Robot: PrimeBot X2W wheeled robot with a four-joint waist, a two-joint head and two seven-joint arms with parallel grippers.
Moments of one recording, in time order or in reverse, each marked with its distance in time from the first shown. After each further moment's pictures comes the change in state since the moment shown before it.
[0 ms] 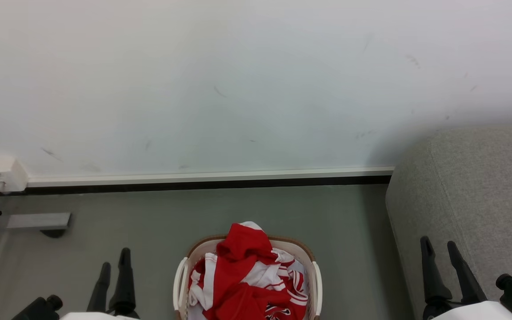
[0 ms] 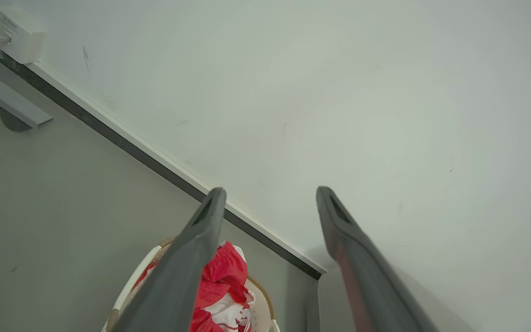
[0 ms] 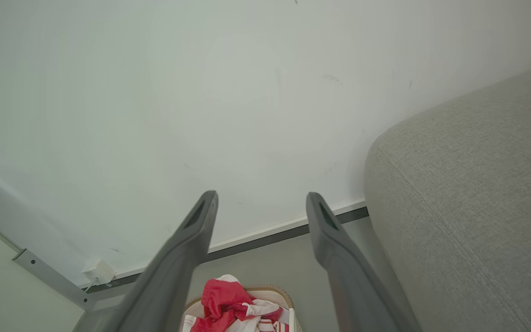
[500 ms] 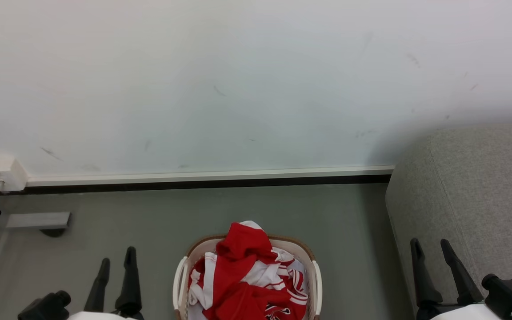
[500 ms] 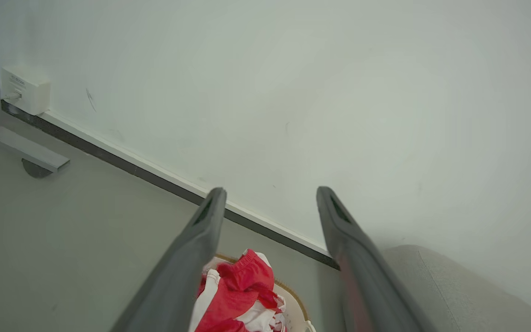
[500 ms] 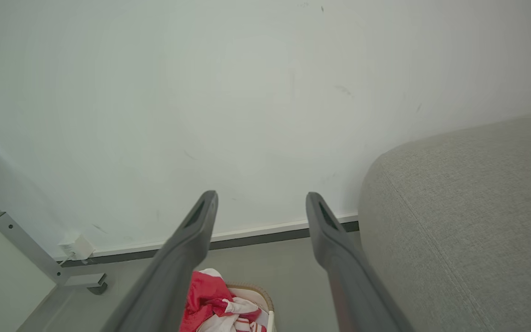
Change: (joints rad) left arm 0.007 0.001 -0.011 -0.016 0.184 0.008 -0.035; right arm 0.000 -0.002 0.024 0.004 -0.156 0.000 -0.039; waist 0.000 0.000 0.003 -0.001
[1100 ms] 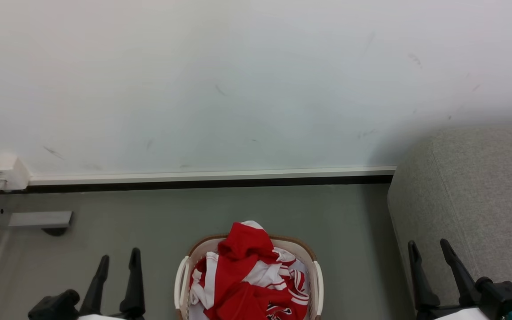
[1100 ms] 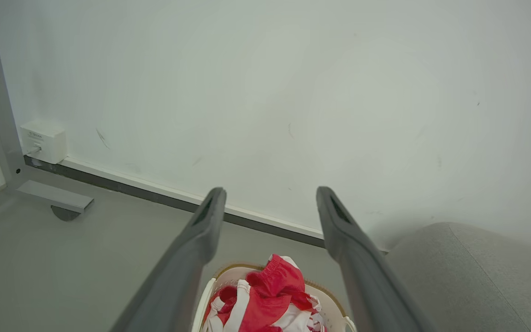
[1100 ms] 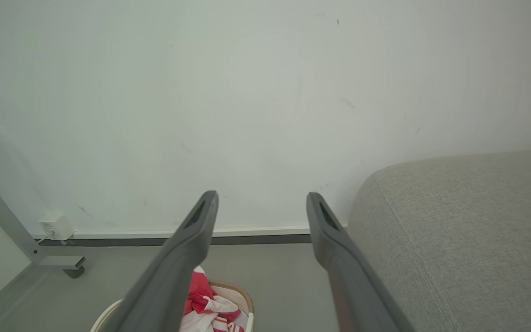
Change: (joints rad) left arm 0.007 0.001 0.002 -0.003 0.203 -0.012 -0.041; right arm 0.000 -0.002 -0.003 0.016 -0.130 0.000 -0.041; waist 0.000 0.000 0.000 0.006
